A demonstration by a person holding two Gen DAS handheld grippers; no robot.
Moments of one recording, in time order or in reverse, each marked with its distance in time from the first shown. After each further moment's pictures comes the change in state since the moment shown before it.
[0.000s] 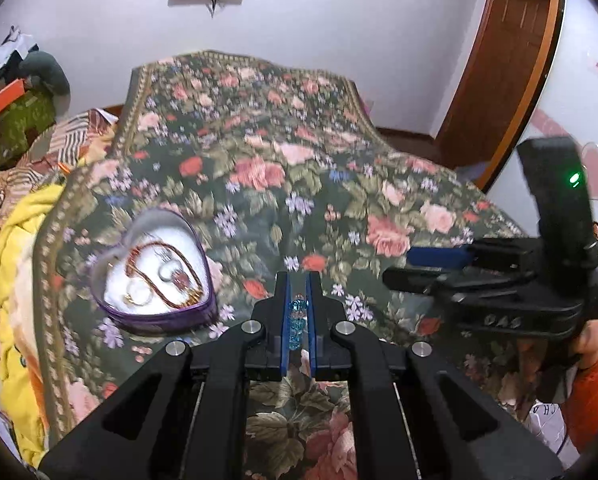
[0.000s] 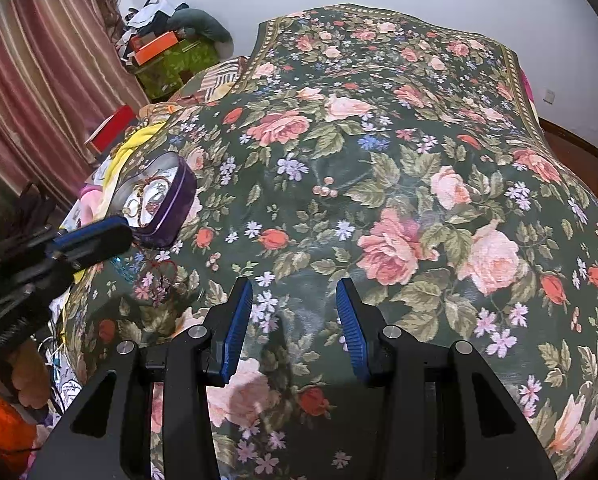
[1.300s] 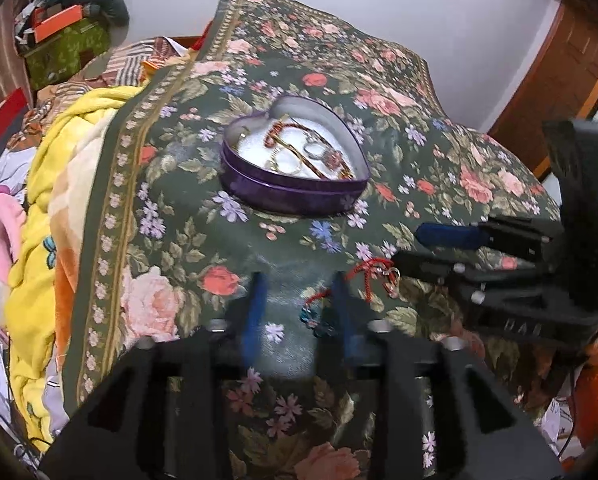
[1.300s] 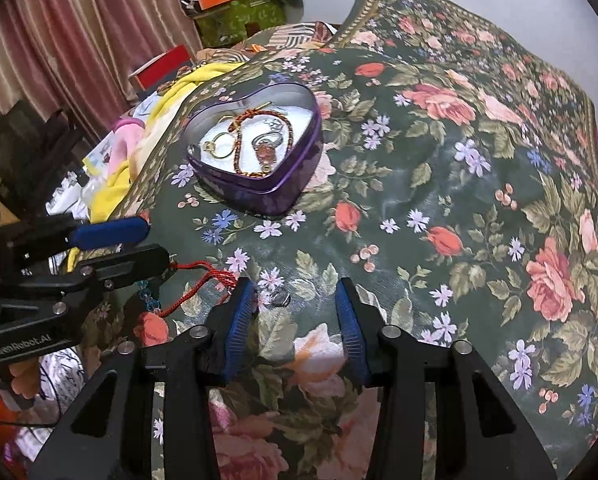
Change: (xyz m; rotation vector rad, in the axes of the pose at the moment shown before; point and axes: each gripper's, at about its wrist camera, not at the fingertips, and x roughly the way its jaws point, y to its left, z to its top) left arm -0.012 0.087 -0.068 -0.199 0.129 0.115; right arm 0.059 0.094 -0.011 -0.232 0.085 0.059
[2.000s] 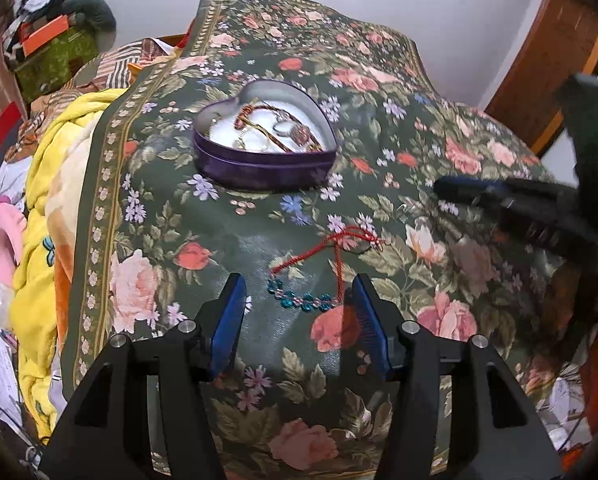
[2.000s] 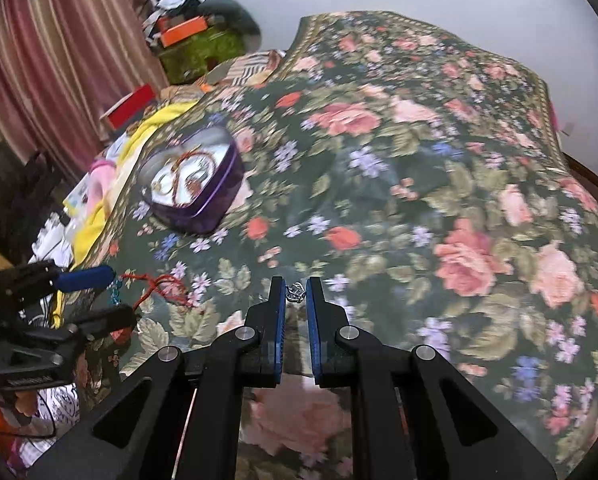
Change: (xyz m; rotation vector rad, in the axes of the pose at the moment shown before) left arm 0.000 -0.026 -0.013 0.082 0.049 0.020; right arm -0.041 -0.046 -0.011 0.135 -0.101 -0.072
